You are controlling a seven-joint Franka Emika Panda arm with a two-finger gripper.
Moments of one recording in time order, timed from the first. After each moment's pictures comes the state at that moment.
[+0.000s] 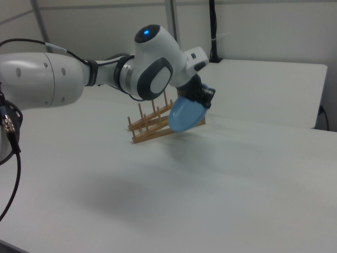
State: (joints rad) arm -0.09 0.45 -0.19 -1.50 0.05 2.55 -0.19
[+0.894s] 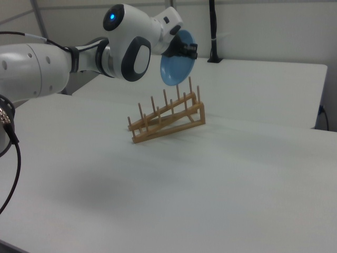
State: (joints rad) arm 0.00 0.44 -0.18 -1.42 0.05 2.83 -0.13
